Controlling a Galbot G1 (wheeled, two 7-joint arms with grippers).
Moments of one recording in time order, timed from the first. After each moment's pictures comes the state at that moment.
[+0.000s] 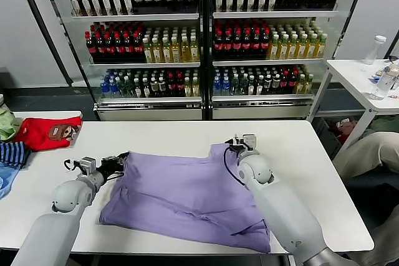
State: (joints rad) left arm 0.88 -1.02 -0.42 -1.40 -0.42 0.37 0.29; right arm -0.61 1.24 -0.02 1.49 0.69 -0.54 0.47
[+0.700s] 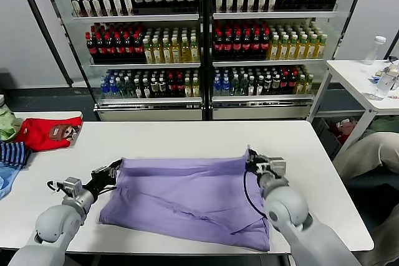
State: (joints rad) left arm 1.16 -0.98 -0.52 -1.64 -0.52 0.25 0.21; right arm -1.01 1.05 0.14 2.00 0.73 -0.57 0.51
